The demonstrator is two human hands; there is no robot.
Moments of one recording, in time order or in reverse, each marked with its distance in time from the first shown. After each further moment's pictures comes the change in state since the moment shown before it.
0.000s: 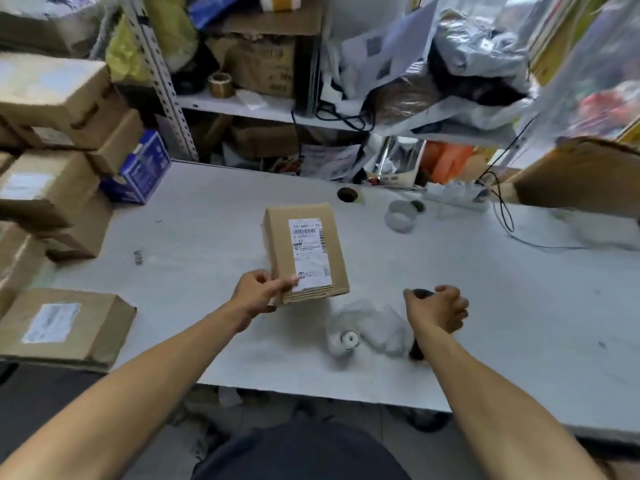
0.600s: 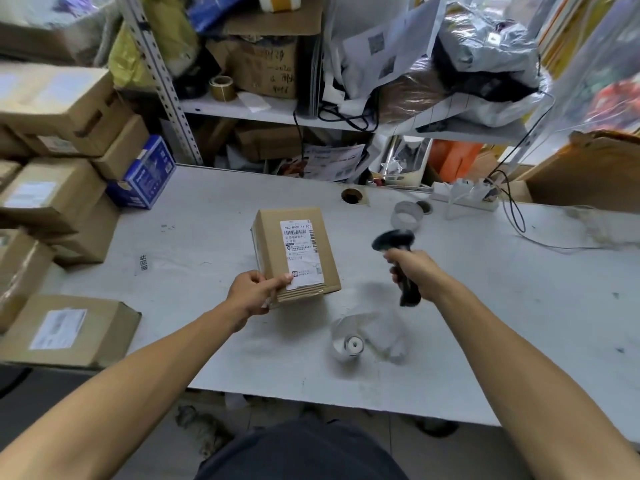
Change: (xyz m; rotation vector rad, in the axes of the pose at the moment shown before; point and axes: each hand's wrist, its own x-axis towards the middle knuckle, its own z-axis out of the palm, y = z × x) left_hand 0.008 0.009 -0.008 0.031 0.098 -0.051; right_hand 0.005 -0.099 -0.031 0.298 -0.700 -0.031
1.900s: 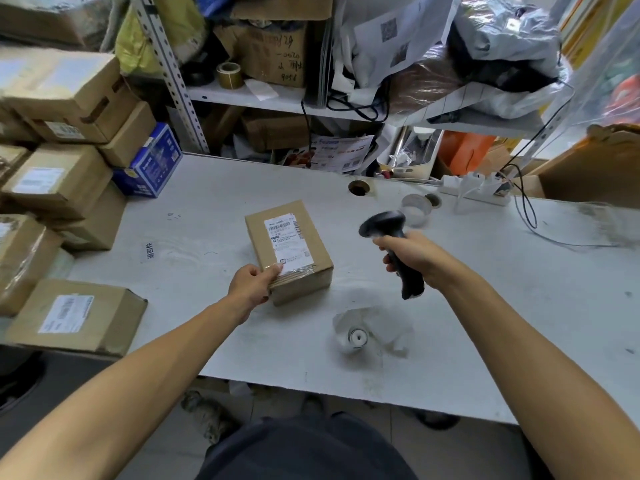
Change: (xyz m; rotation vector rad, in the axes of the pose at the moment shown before) left_hand 0.008 -0.011 0.000 -0.016 0.086 -0.074; right_hand -0.034 -0.031 0.009 -0.241 -0.143 -0.130
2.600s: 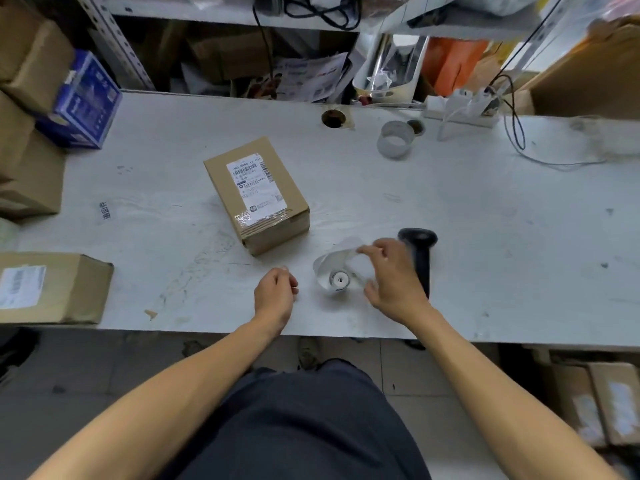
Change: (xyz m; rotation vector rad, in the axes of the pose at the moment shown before) left_hand -0.058 -0.093 0.086 0.055 0.021 0.017; right_hand -0.018 0.181 0.054 -0.701 0.322 -0.648
